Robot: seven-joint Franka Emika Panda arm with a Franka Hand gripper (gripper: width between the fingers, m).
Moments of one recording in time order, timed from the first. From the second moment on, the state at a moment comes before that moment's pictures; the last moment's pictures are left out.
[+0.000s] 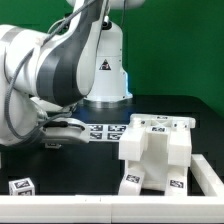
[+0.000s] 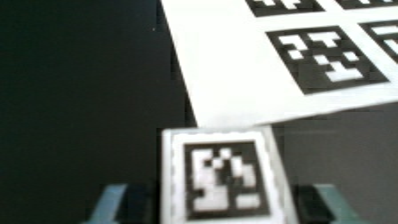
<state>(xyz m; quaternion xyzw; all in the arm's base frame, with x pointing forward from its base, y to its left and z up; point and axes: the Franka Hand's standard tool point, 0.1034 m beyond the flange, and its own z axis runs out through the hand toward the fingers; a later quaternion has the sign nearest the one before) 0.402 -0.134 0.002 -0.87 0.11 0.46 0.11</state>
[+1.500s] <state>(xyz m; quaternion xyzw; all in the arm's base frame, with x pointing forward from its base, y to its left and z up) 0.496 -0.090 0.109 -0.98 0.07 0.16 0.08</state>
